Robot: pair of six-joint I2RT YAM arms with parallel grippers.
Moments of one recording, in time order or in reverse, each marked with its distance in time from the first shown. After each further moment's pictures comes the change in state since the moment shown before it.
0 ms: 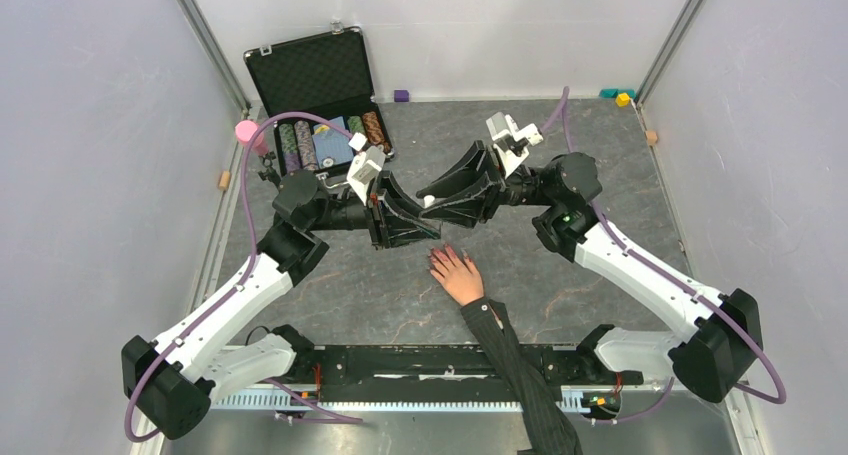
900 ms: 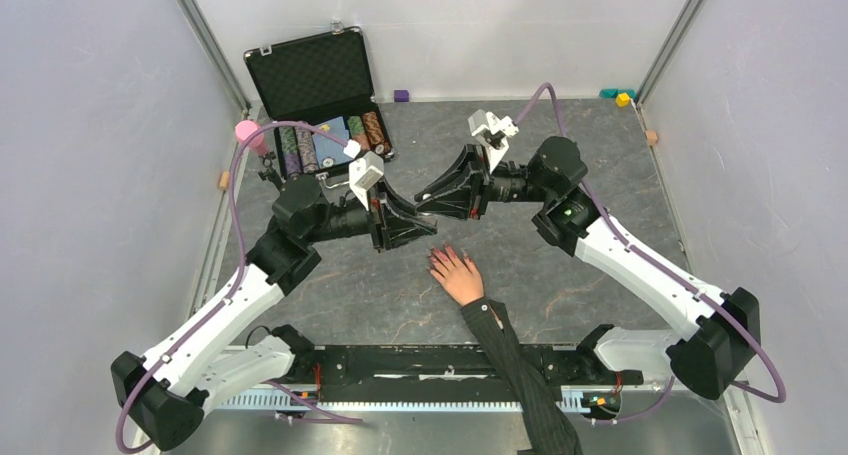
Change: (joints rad) left arm -0.013 -0.072 0.000 -0.230 -0.198 0.145; right arm 0.003 0.014 0.064 -0.306 0.005 -0.122
